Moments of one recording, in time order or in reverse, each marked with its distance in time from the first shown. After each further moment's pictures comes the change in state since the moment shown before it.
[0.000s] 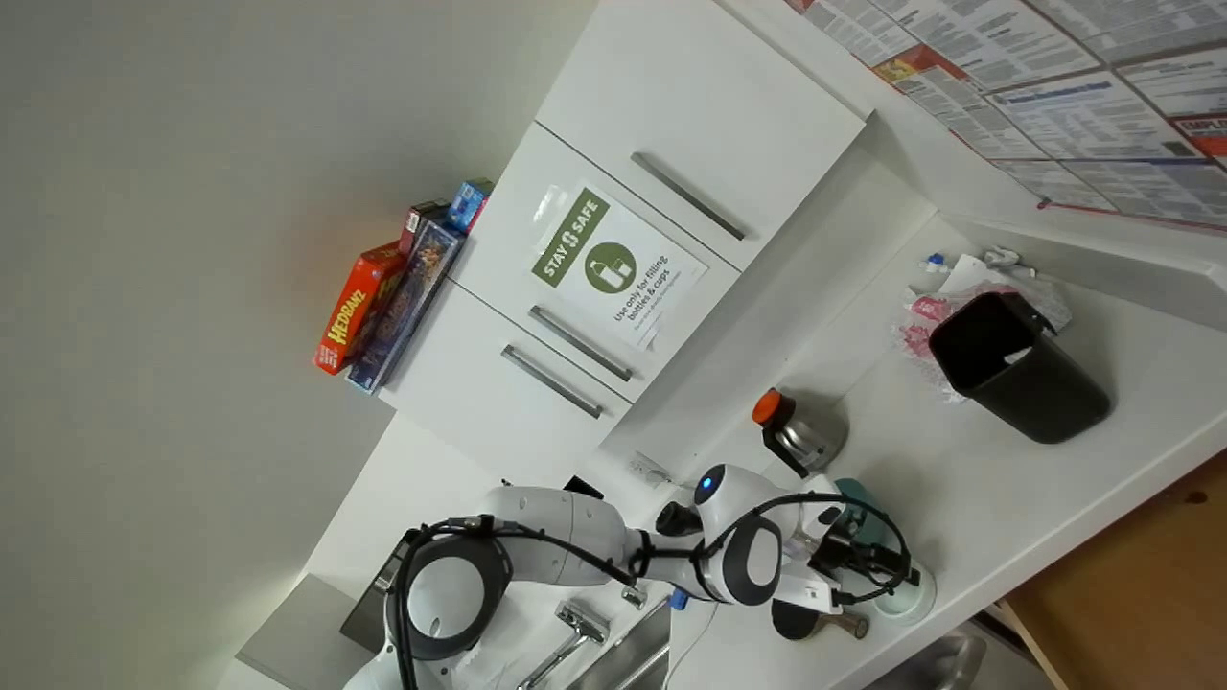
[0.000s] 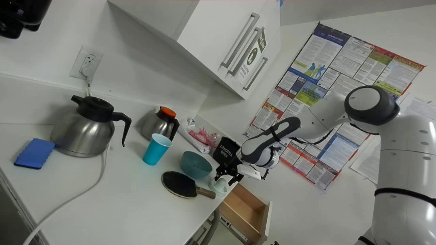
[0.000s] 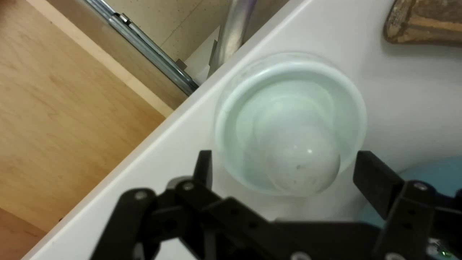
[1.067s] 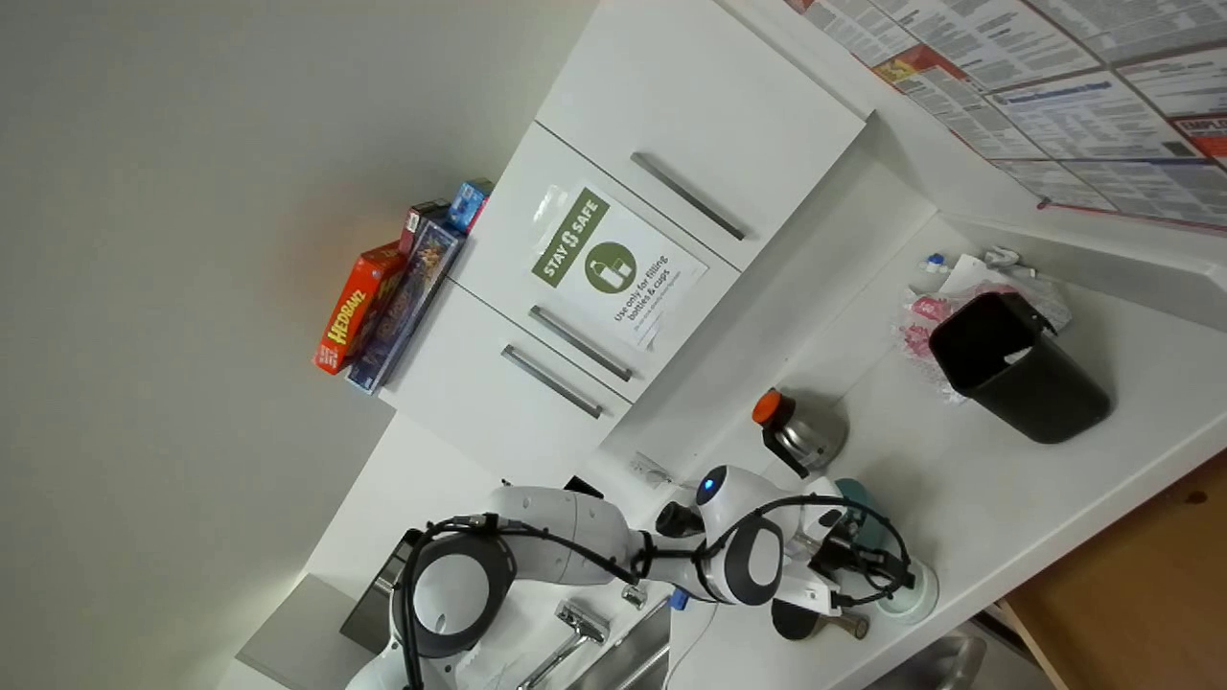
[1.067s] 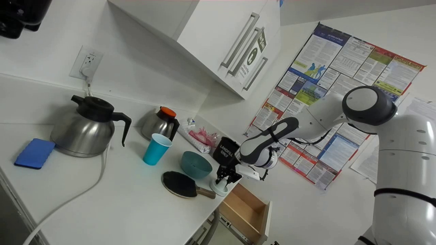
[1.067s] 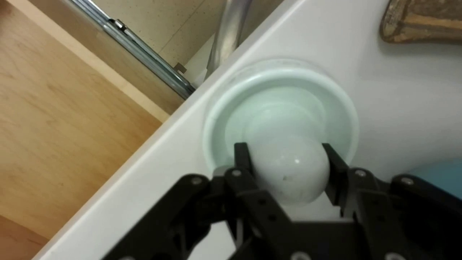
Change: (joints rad) arm 0.019 0.015 -0.012 0.011 0.000 -0.003 0.040
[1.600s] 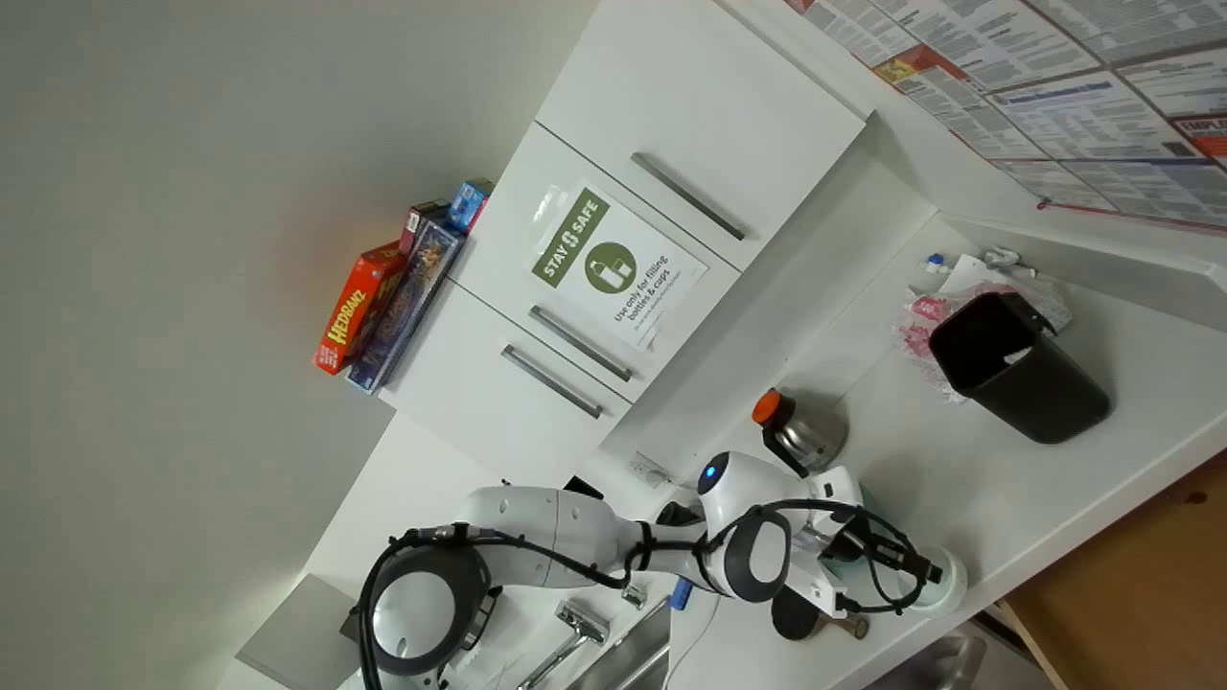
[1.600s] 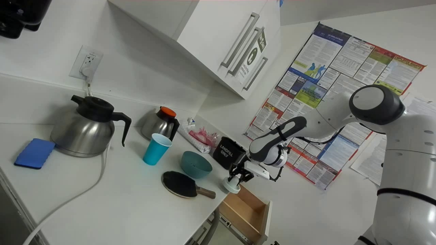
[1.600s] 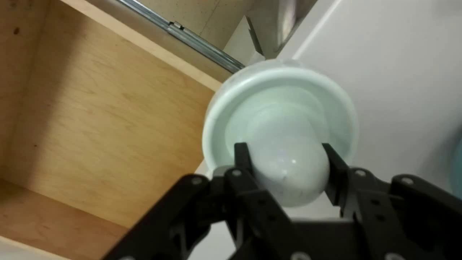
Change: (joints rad) arm 0.003 -0.071 -0.117 -0.033 0.001 -0.023 0.106
